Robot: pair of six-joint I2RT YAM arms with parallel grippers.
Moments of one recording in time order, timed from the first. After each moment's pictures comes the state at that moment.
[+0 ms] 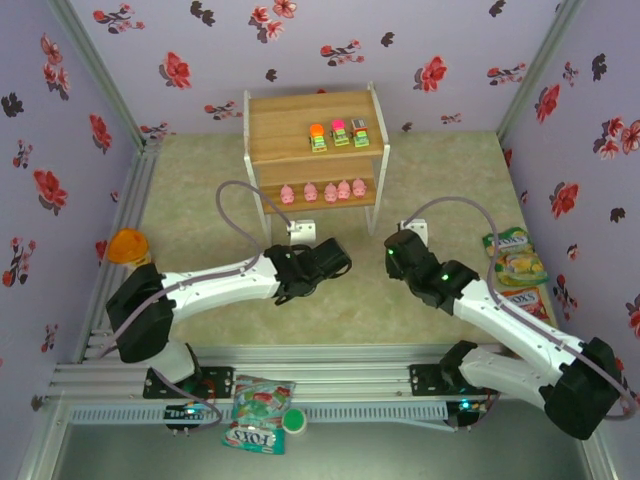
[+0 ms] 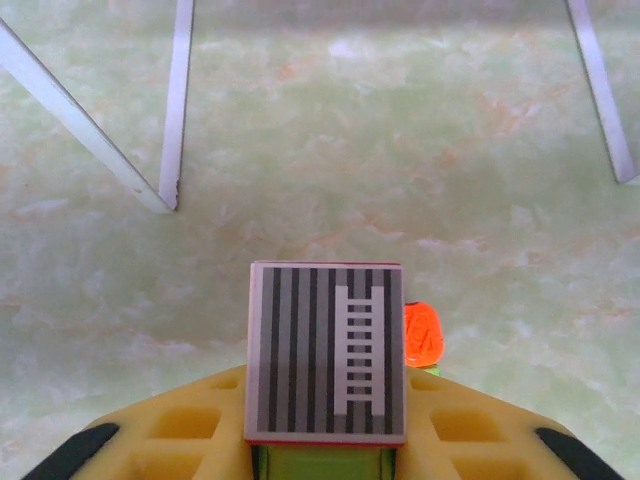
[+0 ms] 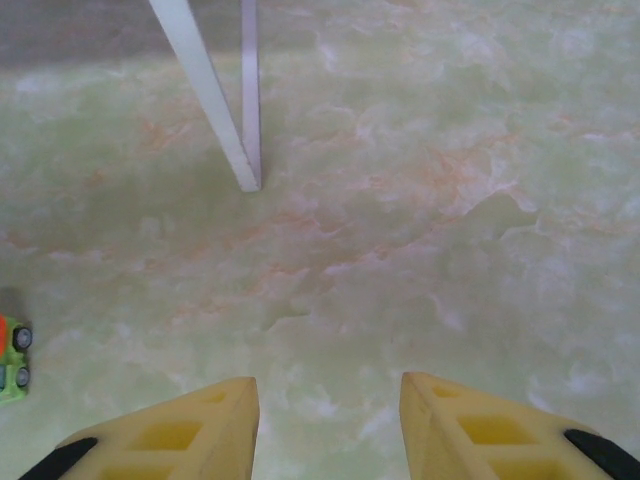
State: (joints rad) left arm -1.13 1.60 1.17 -0.71 -0.70 -0.99; right arm 0.70 1.00 0.71 -0.59 0.44 0.53
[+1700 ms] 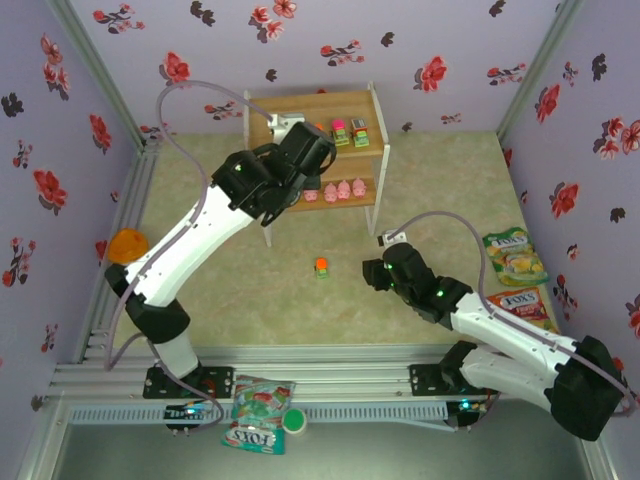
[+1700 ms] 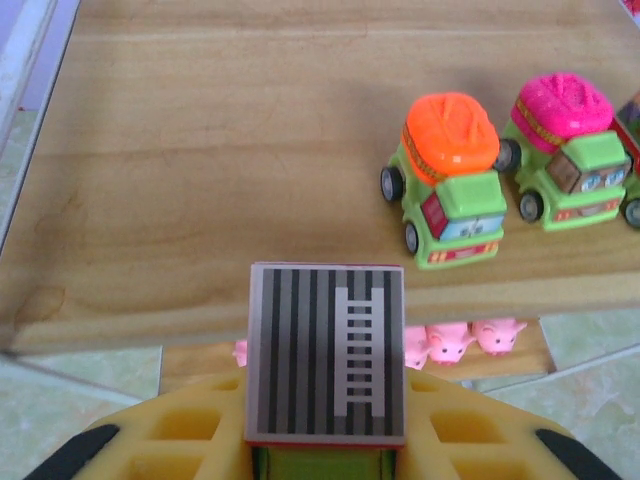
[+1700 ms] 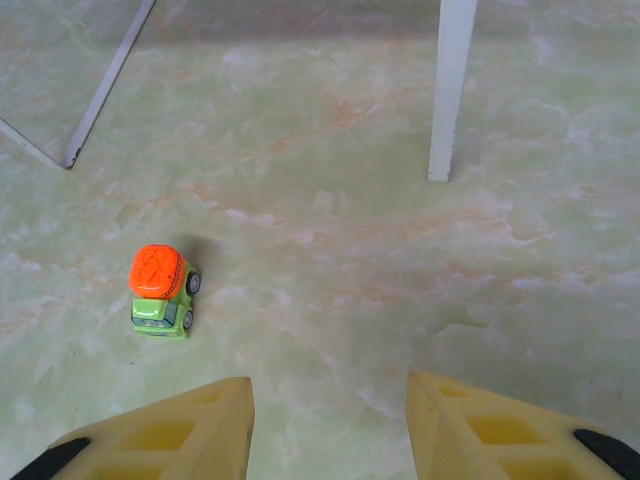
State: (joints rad) left arm -0.92 1.75 2.16 -1.19 -0.65 -0.66; right arm 0.78 0.97 0.54 -0.27 0.22 0.44
